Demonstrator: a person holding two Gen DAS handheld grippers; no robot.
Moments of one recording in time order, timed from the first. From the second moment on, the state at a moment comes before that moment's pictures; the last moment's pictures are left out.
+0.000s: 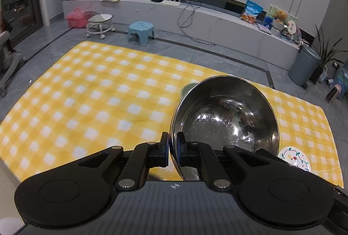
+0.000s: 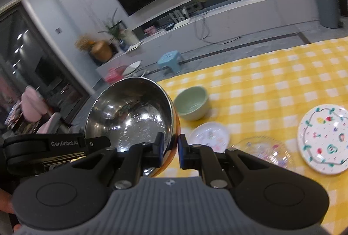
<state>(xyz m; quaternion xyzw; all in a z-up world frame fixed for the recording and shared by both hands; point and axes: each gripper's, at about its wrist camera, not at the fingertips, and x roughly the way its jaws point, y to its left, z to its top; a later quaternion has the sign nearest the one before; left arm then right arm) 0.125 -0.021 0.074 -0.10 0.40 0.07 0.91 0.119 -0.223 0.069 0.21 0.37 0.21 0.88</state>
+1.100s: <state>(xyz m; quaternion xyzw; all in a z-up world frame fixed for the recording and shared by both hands) 0.053 0.083 0.001 -0.23 0.51 0.04 0.83 0.094 -0.150 0.032 0.15 0.49 0.22 0.83</state>
